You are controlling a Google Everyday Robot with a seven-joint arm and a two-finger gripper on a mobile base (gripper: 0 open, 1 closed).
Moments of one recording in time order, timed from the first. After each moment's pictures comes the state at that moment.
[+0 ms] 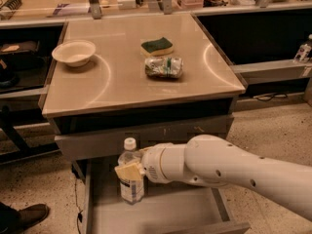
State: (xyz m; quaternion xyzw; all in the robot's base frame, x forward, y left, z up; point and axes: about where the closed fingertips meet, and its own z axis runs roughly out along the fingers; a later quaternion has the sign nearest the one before) arm 0.447 0.066 0.698 -0.35 0.82 0.30 0.34
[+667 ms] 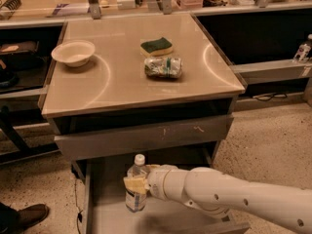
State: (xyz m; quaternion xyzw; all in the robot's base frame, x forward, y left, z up) arm 0.458 0.054 0.606 -0.27 0.84 0.30 0.37
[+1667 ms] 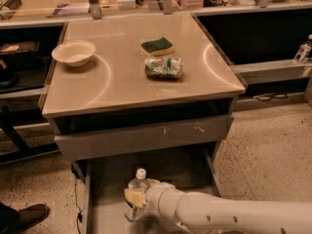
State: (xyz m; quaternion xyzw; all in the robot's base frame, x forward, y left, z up) arm 0.447 0.057 0.543 -0.21 0.85 0.29 0.39
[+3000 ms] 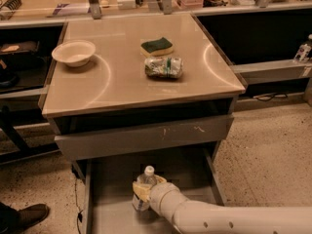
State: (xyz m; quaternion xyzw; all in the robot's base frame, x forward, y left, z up) arm 0.477 0.032 0.516 -0.15 0.85 0.23 0.44
